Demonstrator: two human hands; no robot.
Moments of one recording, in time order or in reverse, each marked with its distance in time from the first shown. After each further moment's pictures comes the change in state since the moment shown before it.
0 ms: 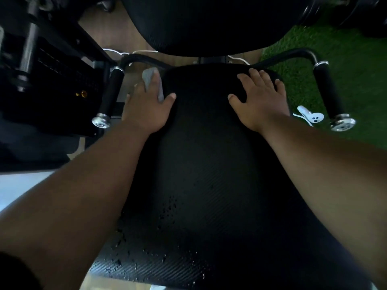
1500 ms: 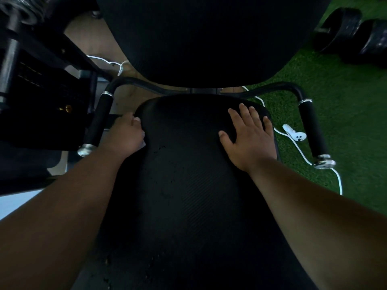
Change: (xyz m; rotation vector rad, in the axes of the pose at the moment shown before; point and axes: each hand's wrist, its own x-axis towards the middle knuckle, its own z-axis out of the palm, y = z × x) left_hand 0.050 -0.030 -0.001 -0.089 -0.040 -0.069; right_hand -0.005 -0.003 -0.006 -0.026 -0.054 0.025
